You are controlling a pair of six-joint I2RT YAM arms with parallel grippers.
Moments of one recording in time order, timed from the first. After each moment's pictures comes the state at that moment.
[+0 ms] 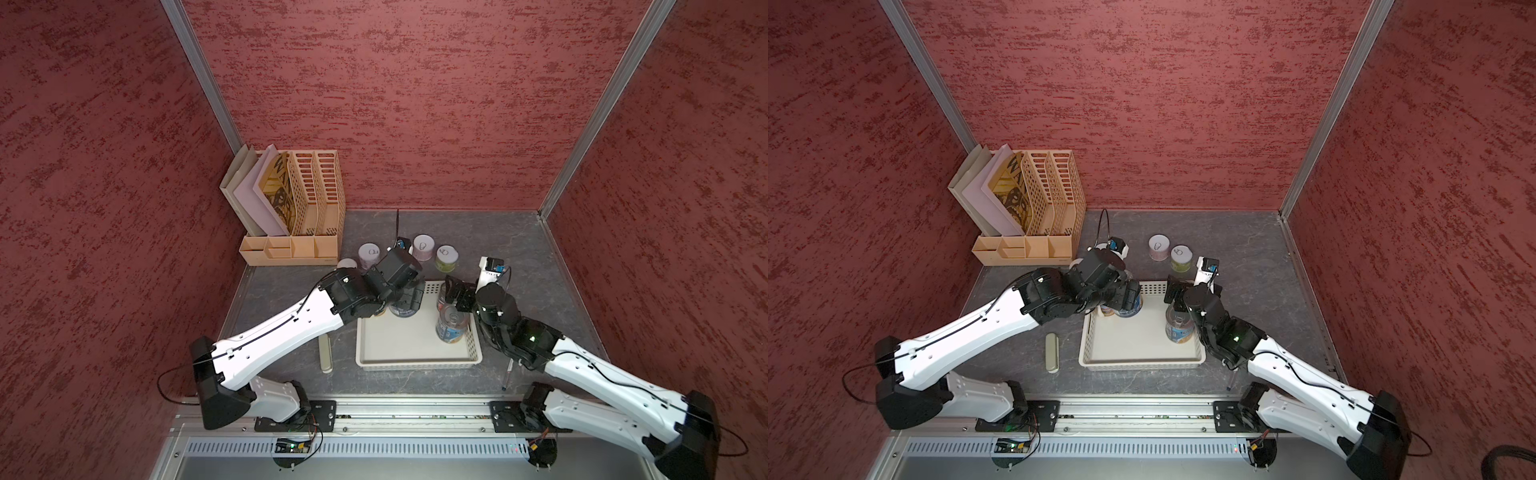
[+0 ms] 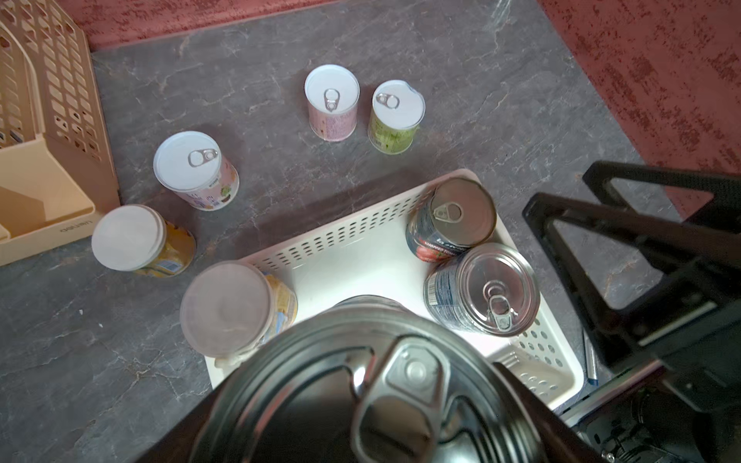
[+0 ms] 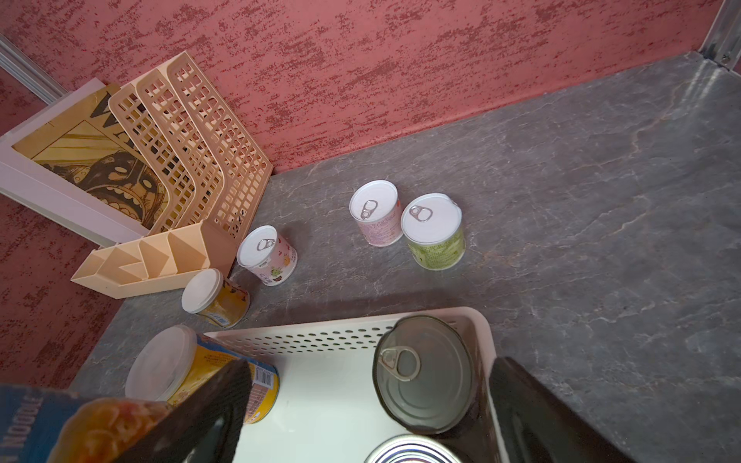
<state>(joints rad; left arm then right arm) -0.99 1.35 1.40 -0.92 -0.32 -0.53 0.83 0.94 0.69 -0.19 0.55 0.66</state>
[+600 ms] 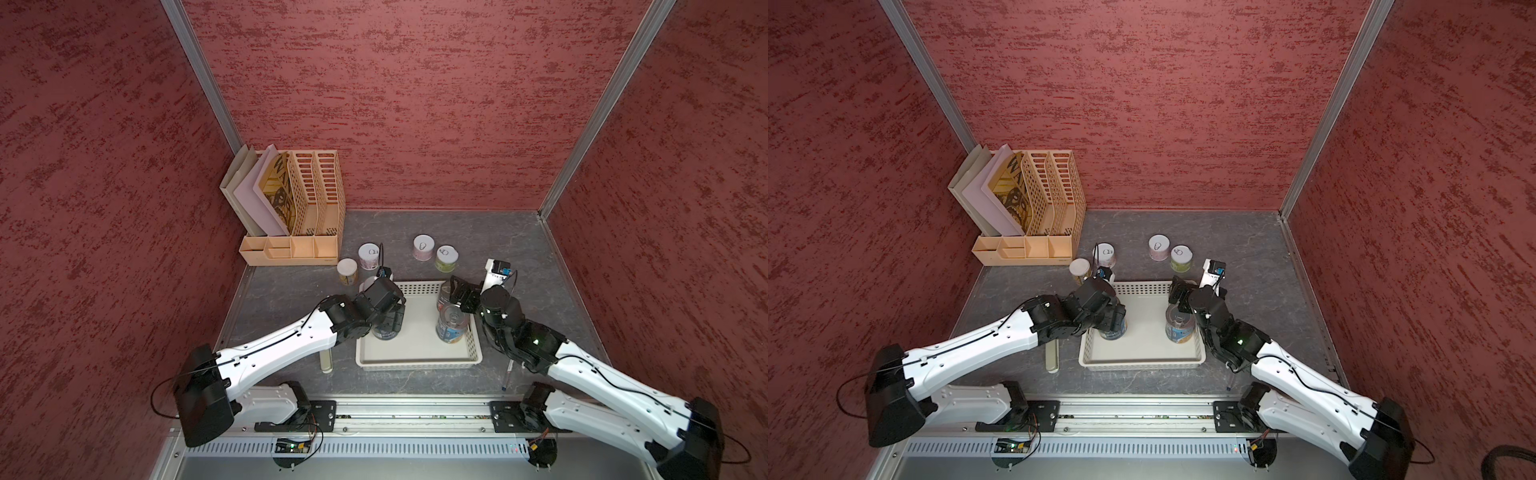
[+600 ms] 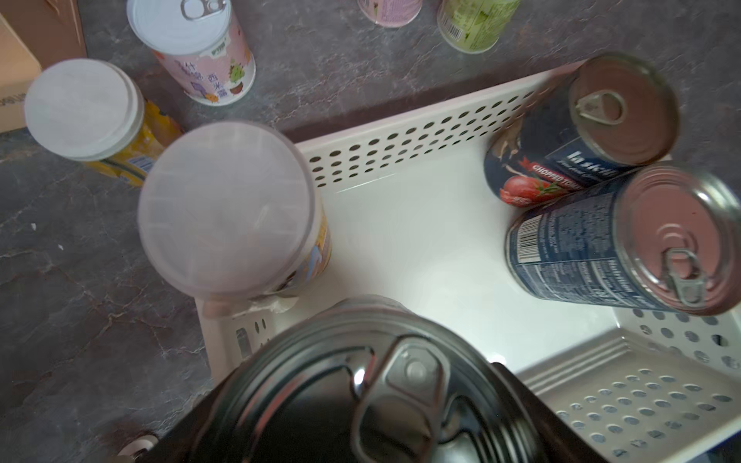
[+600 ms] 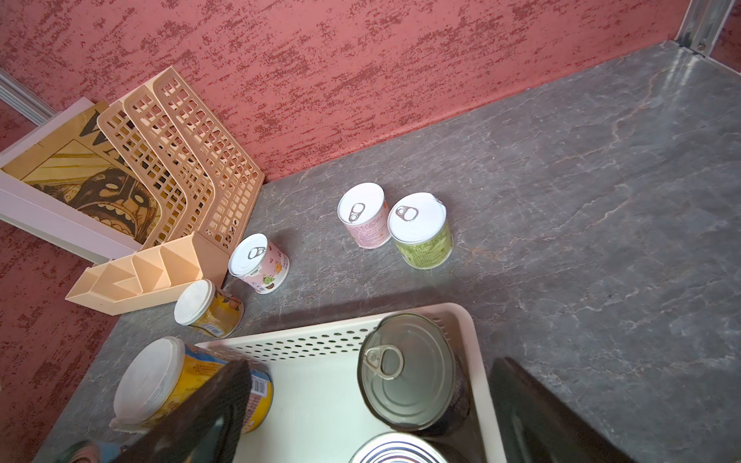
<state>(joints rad) -0.91 1.25 0.95 -0.69 -0.28 -0.57 0.80 0.90 0.65 -0.18 0.55 0.69</state>
